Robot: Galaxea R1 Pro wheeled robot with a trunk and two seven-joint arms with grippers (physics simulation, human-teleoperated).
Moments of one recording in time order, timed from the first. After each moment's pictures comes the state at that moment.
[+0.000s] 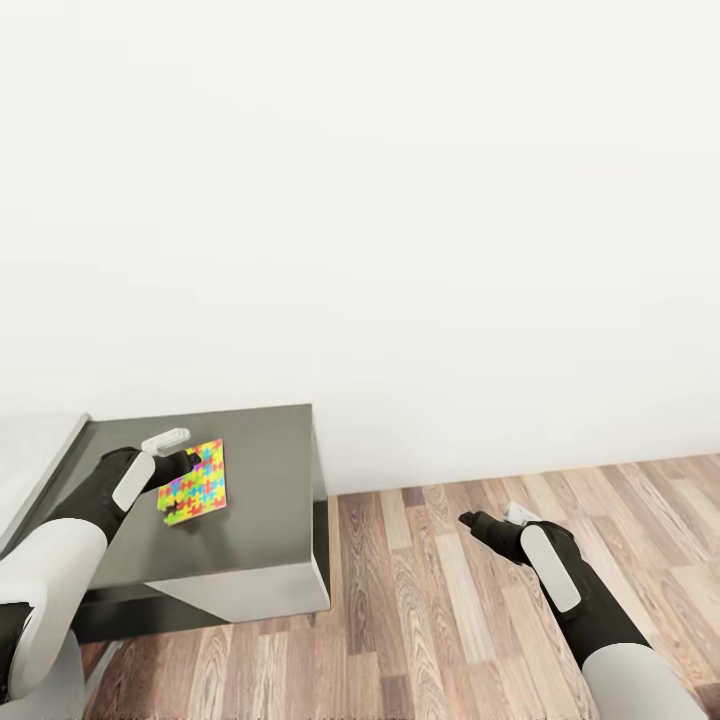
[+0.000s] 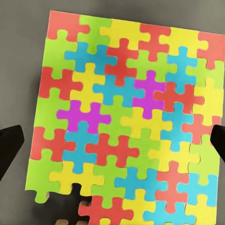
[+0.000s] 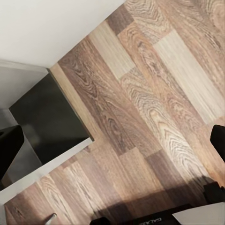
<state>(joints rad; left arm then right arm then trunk) -0.96 0.27 0.03 -0.53 0.49 0.58 0.17 -0.56 -0.10 0.01 -0.96 -0.77 0.65 -0.29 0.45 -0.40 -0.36</state>
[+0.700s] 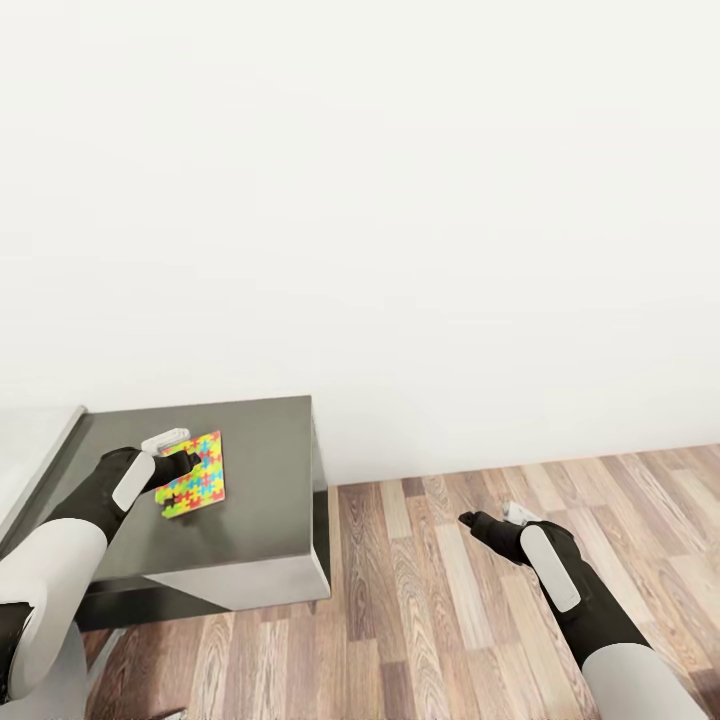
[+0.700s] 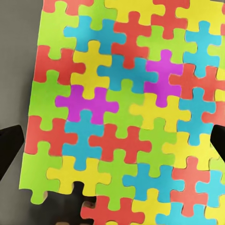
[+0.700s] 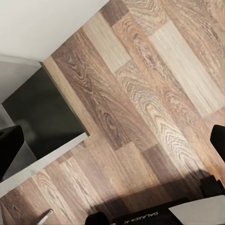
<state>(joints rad) -0.96 0.27 0.03 -0.53 0.49 0.58 0.18 -0.56 -0.10 0.01 -0.96 -0.77 0.65 -0.29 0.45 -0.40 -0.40</state>
